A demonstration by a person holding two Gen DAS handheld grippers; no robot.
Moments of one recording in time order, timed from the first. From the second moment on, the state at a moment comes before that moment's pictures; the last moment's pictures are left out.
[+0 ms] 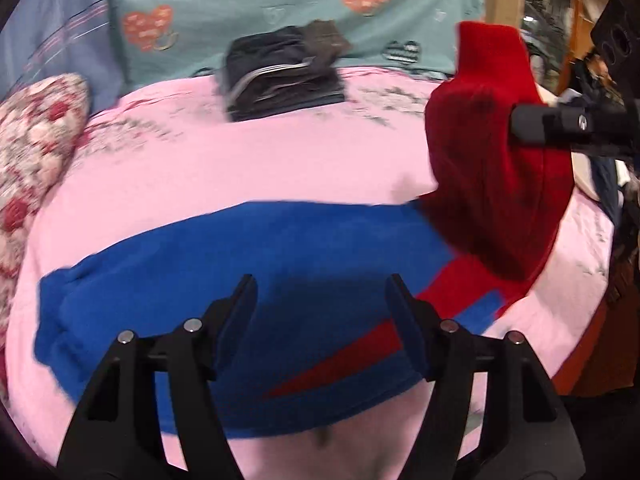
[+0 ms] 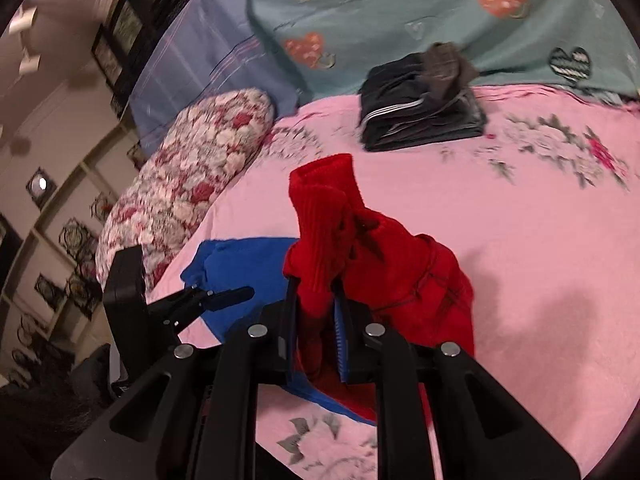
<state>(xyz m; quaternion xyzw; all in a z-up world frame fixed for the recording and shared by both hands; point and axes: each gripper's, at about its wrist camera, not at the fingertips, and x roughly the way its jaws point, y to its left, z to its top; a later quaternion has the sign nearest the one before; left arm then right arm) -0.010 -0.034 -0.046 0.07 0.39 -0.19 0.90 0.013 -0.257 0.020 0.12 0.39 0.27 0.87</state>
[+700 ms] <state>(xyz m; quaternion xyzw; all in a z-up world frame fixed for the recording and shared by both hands) 0.008 0.010 -0.092 0.07 0.43 -0.13 0.89 0.021 -0.141 -0.064 -0.16 0.47 0.26 0.83</state>
